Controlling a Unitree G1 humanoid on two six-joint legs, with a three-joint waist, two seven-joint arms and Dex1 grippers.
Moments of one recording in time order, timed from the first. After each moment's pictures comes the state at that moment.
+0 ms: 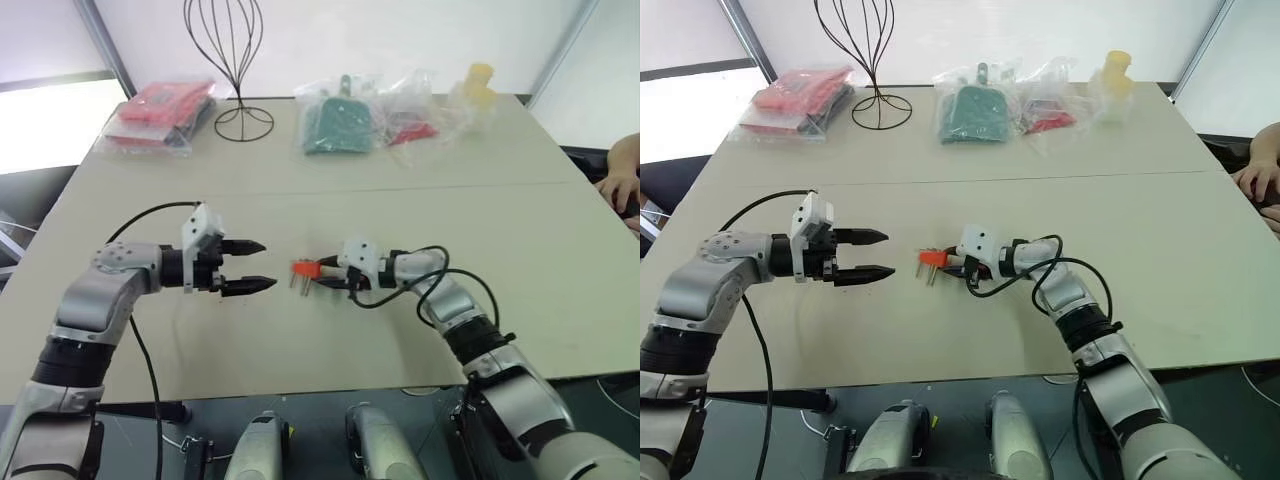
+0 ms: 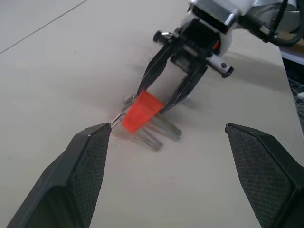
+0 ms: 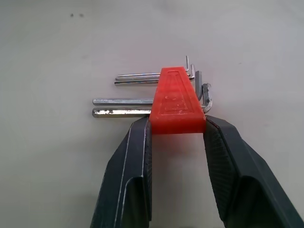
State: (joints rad) left arm -0.49 0.73 -0.02 0.03 -0.48 0.51 -1.20; right arm -0.66 -0.42 0.32 0.41 -0.08 -0.14 0.96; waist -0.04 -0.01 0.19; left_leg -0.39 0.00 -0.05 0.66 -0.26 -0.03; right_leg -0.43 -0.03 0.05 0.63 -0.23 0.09
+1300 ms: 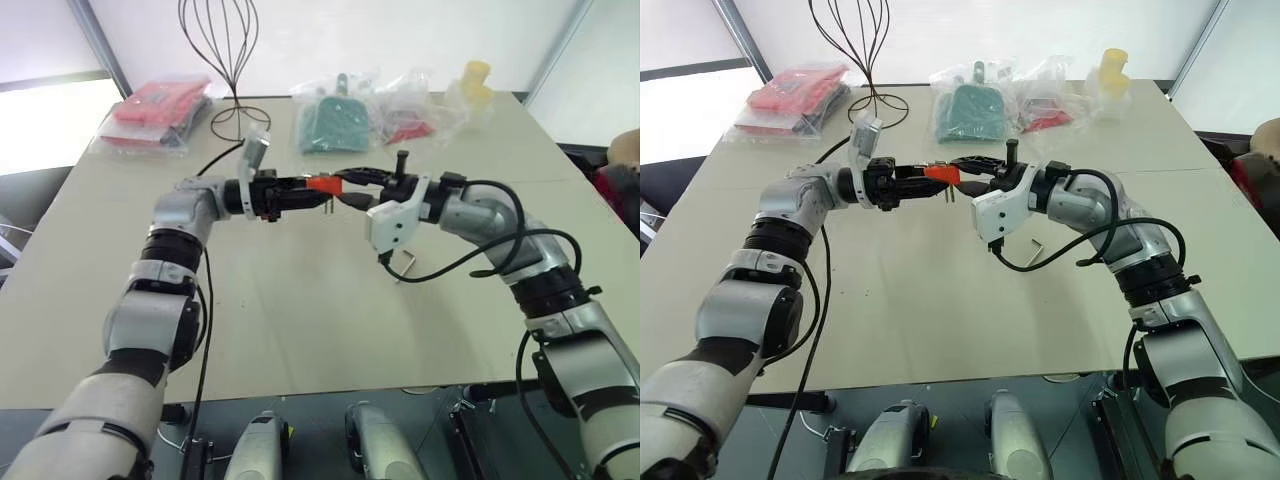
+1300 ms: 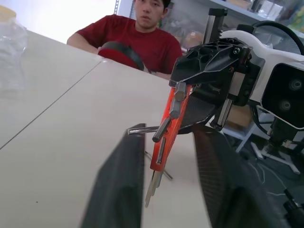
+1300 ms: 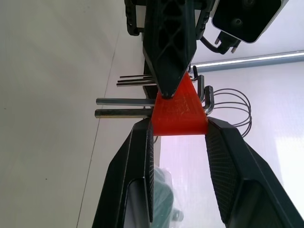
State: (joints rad) left arm -1.12 0.37 -0.01 0.89 -0.40 0.36 -1.46; right arm -0.85 -0.65 0.29 0.26 -0.41 -0.63 0.60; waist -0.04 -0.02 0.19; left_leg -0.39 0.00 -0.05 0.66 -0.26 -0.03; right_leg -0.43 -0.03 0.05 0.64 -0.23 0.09
